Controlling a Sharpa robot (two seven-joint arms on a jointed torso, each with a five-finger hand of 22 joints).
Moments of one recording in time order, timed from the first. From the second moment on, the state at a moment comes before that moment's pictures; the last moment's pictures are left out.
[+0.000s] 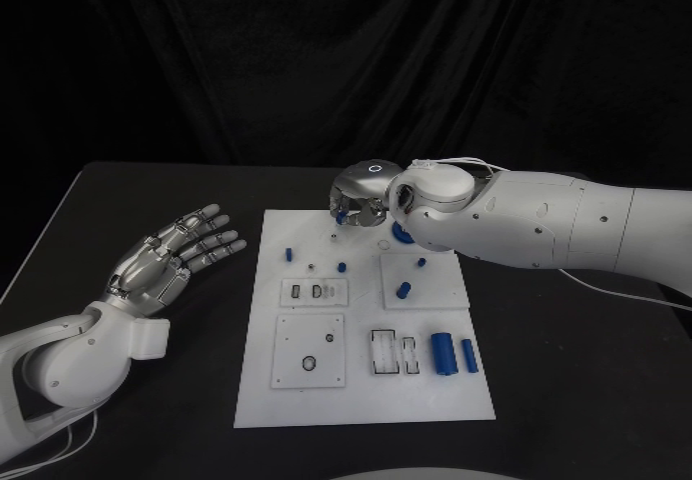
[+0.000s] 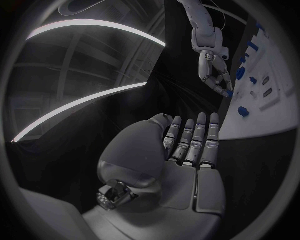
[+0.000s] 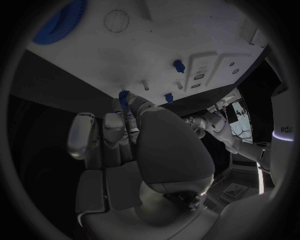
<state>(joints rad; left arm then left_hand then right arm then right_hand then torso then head) 1.20 -1.10 -0.21 1.63 0.21 0.12 0.68 1.38 0.17 0.16 0.16 0.64 0.60 0.11 0.22 0.07 0.36 0.21 0.53 0.07 0.50 0.22 0.48 0.17 0.15 0.49 0.28 0.33 0.15 1.47 -0.52 -0.25 1.26 -1.61 -0.24 -0.07 1.50 -0.06 0.34 0.10 0.20 0.98 0.12 0.20 0.25 1.10 0.07 0.20 0.07 1.37 -0.01 1.24 0.81 0.10 1.34 0.10 1.37 1.18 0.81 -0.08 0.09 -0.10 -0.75</state>
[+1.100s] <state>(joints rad) 1.20 -1.09 -0.21 1.62 0.22 0.13 0.68 1.38 0.17 0.17 0.16 0.64 0.60 0.11 0.22 0.07 0.37 0.21 0.53 0.07 0.50 0.22 0.49 0.17 0.15 0.48 0.28 0.33 0.15 1.45 -0.49 -0.25 1.23 -1.61 -0.22 -0.07 1.48 -0.07 0.35 0.11 0.18 0.86 0.11 0.11 0.24 0.98 0.12 0.14 0.07 1.31 0.02 1.20 0.74 0.10 1.29 0.13 1.32 1.13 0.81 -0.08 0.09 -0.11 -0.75</state>
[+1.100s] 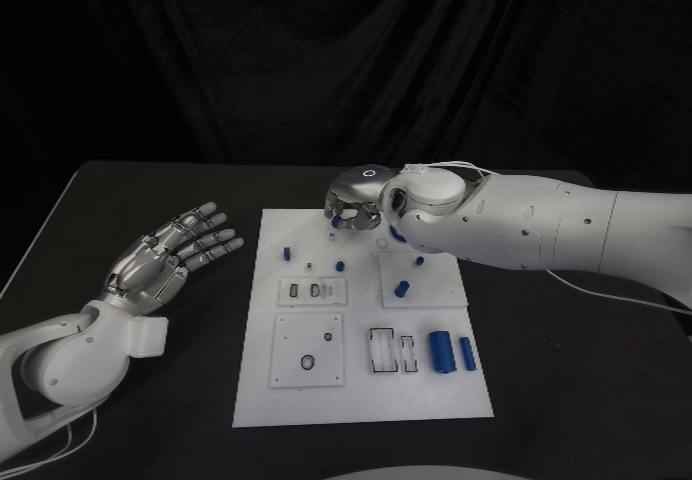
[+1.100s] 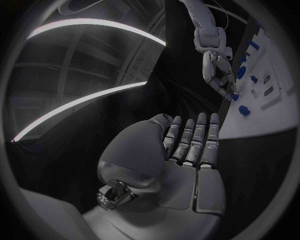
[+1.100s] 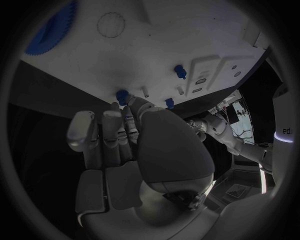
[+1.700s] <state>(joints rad) 1.20 -1.10 -0.21 1.61 0.22 0.13 0.68 1.38 0.17 0.17 0.16 0.64 0.60 0.11 0.22 0.07 0.37 0.21 0.53 0.07 0.50 0.22 0.49 0.17 0.15 0.48 0.28 0.33 0.15 1.47 -0.56 -0.24 1.27 -1.61 -0.25 -0.08 1.46 -0.08 0.30 0.10 0.15 0.72 0.09 0.08 0.19 0.81 0.13 0.16 0.09 1.23 0.02 1.14 0.64 0.12 1.22 0.13 1.24 1.05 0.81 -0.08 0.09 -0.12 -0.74</state>
